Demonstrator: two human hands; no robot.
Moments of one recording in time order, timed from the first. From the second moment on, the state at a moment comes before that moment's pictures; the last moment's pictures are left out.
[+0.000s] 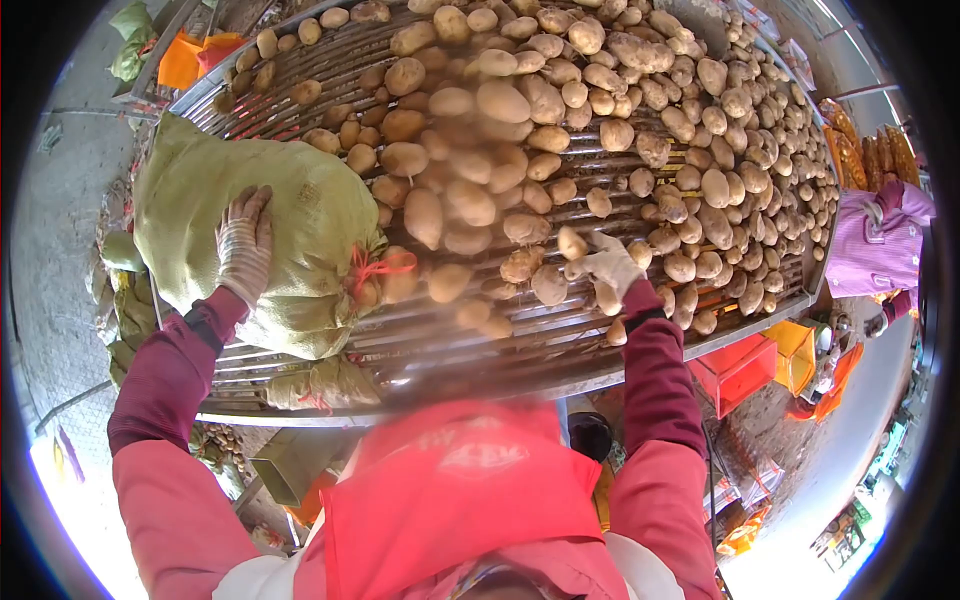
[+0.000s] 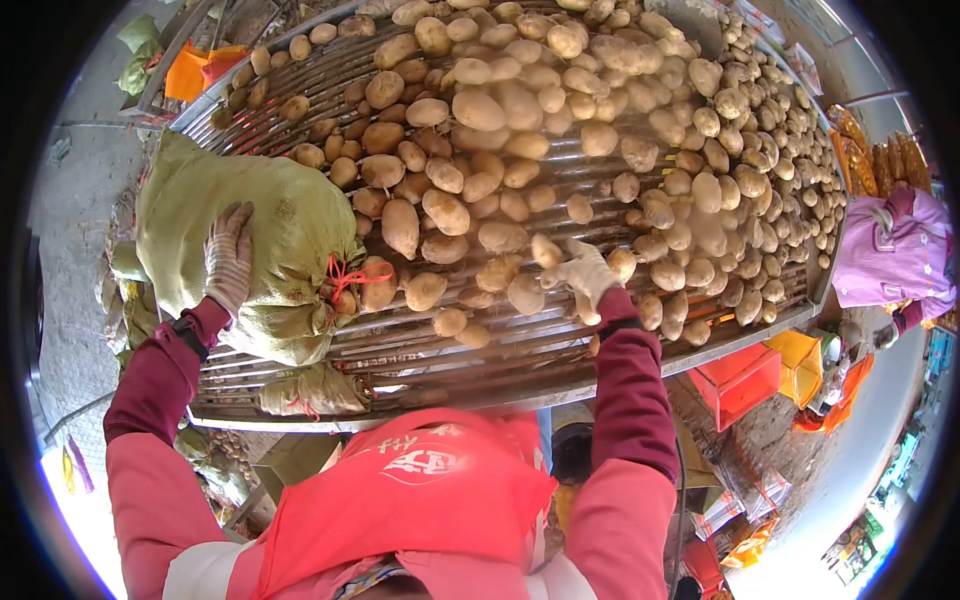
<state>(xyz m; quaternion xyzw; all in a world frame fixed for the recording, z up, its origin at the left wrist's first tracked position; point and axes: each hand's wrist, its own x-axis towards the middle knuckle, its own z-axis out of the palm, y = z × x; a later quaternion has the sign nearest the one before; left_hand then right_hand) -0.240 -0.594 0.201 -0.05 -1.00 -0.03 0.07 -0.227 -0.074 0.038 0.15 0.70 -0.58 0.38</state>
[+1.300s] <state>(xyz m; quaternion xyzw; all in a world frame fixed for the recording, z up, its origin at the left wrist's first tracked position) -0.190 -0.341 0.010 -0.14 -0.99 -0.05 -0.03 -0.067 -0.160 0.043 0.33 0.33 -0.85 0.25</state>
